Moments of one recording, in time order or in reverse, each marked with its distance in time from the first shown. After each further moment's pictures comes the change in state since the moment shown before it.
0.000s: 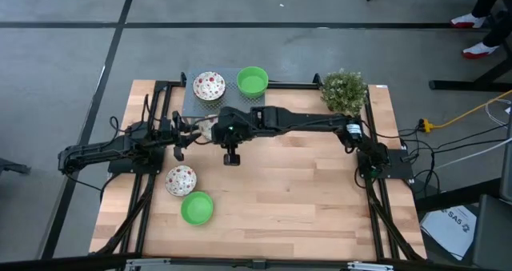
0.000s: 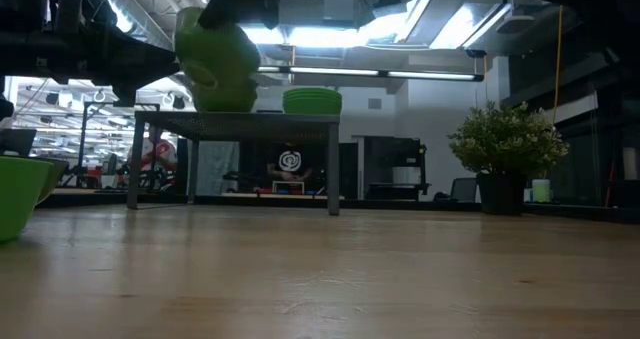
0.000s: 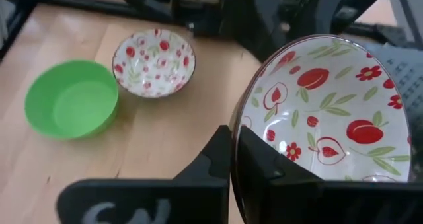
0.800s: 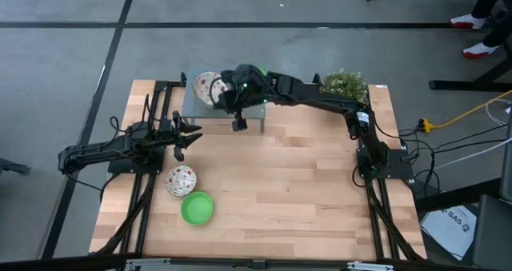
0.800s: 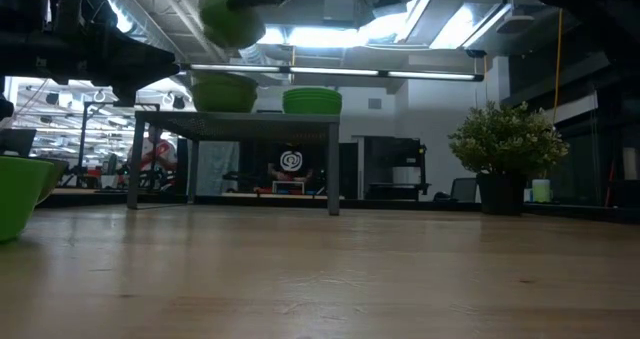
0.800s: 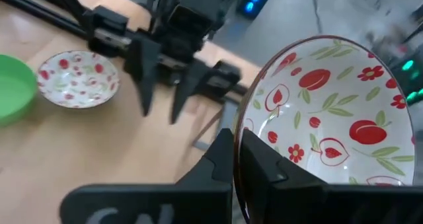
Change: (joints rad) left arm 0.000 0.001 0.000 -0.005 0.003 0.000; right arm -0.182 -0.092 -0.001 0.119 -0.135 -0.422
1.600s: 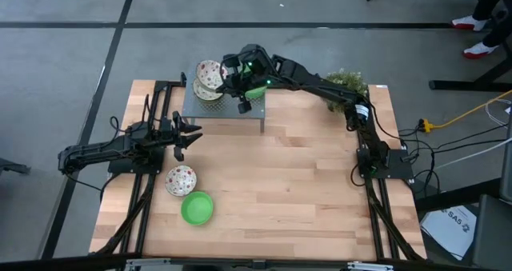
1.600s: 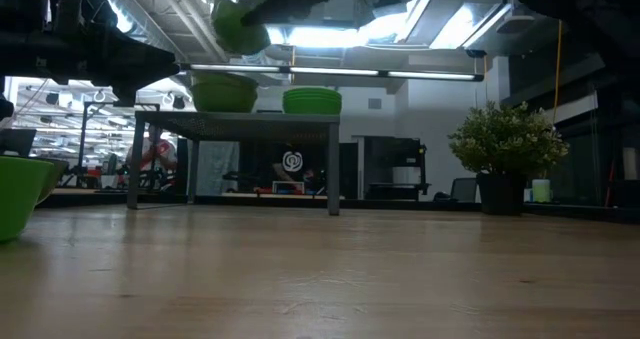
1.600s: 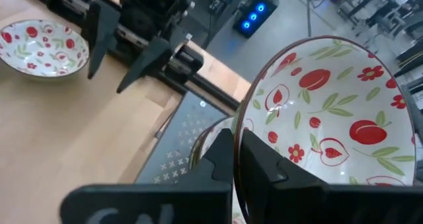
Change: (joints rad) left arm 0.000 0.000 0.000 0.000 0.000 0.000; right arm -0.145 0.015 0.000 0.055 -0.166 -0.210
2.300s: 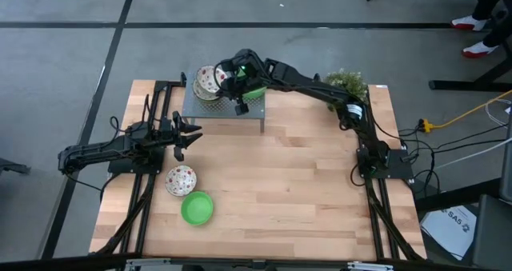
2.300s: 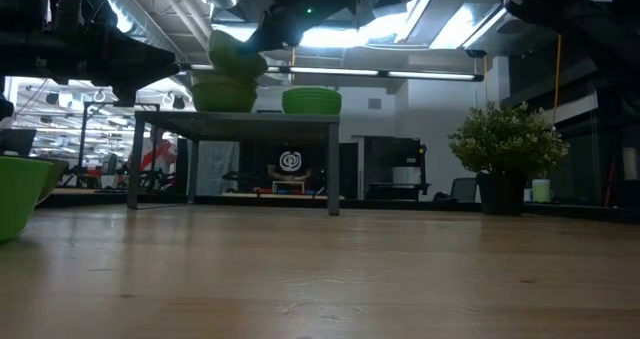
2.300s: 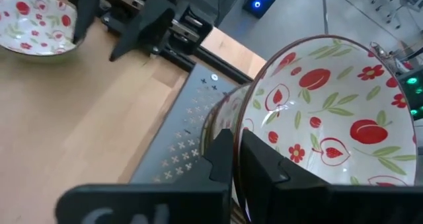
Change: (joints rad) left arm 0.000 0.000 0.000 0.000 0.000 0.000; right arm -0.017 0.071 -0.002 -0.002 0.000 0.029
